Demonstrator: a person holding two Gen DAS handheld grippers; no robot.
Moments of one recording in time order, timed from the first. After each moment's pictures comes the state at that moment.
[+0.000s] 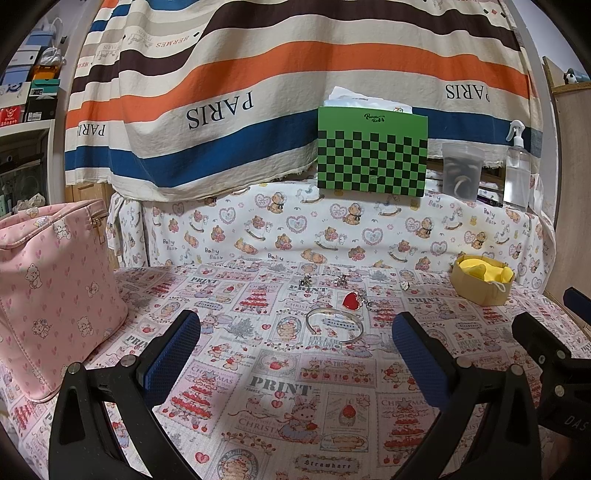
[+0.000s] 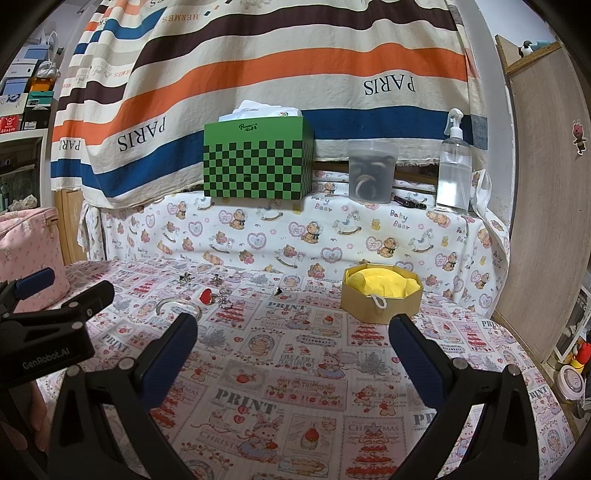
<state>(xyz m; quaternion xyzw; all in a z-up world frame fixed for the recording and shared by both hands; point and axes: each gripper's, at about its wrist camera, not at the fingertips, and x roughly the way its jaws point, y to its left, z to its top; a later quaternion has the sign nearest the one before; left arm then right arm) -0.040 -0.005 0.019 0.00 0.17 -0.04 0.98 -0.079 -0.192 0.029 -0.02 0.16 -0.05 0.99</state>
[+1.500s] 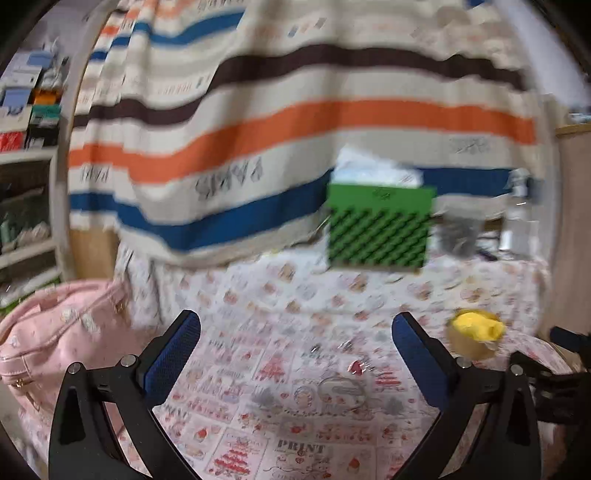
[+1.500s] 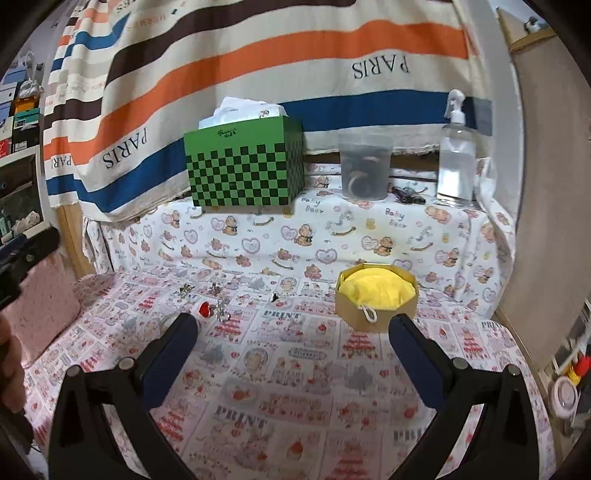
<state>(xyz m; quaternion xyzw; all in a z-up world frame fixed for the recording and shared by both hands) -0.021 0.017 0.110 0.00 0.16 -0.03 0.99 -0.053 -0.223 0.074 0.02 0.22 -0.02 0.97</state>
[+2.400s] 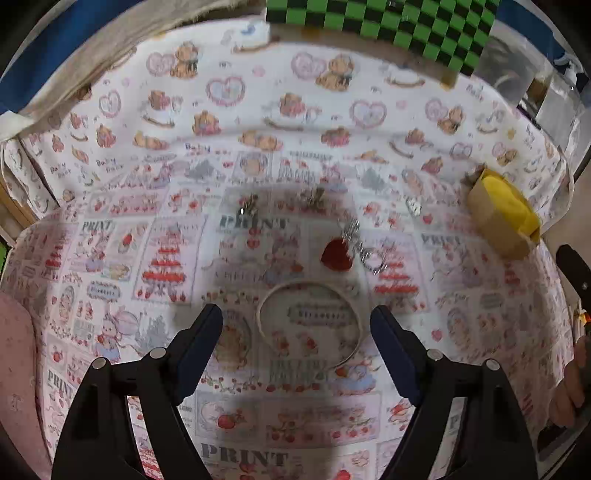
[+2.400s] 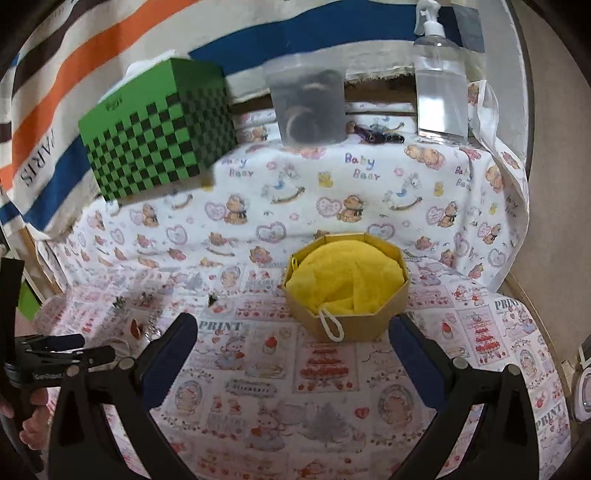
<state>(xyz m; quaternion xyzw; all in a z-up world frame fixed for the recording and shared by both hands) 0.133 -0.030 -0.012 0.03 0.49 -0.15 0.86 0.039 -0.284 0.037 0.08 0.32 -0.08 0.94</state>
